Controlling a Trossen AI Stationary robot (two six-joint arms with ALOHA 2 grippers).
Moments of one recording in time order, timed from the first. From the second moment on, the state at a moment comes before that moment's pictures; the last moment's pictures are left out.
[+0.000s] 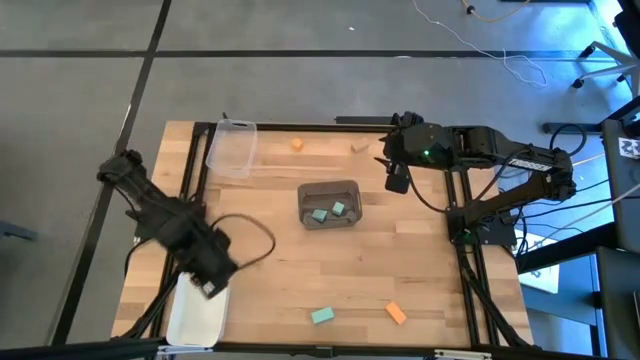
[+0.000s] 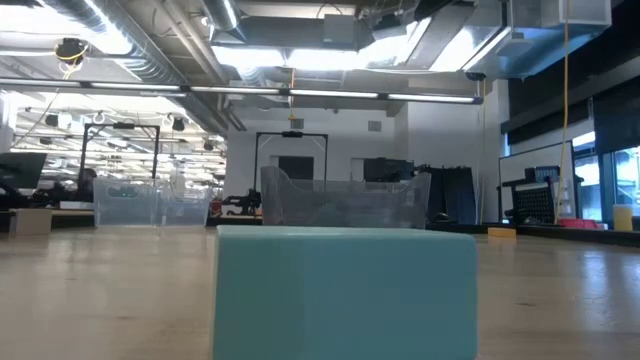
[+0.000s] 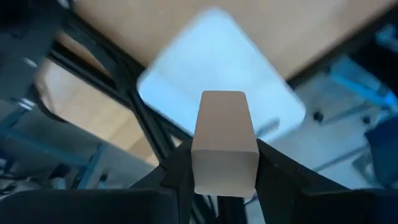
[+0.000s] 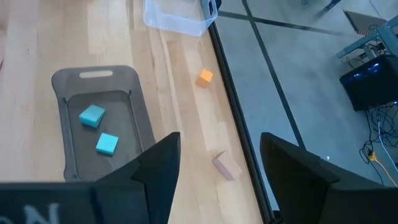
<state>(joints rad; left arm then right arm) -0.68 1.42 1.47 -1.50 0.33 -1.54 -0.05 1.29 1.55 -1.00 0.42 -0.16</state>
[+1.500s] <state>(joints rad) -0.90 1.43 0.80 -0.59 0.47 -1.90 -0.05 1.29 1.55 -0.95 0.43 -0.11</state>
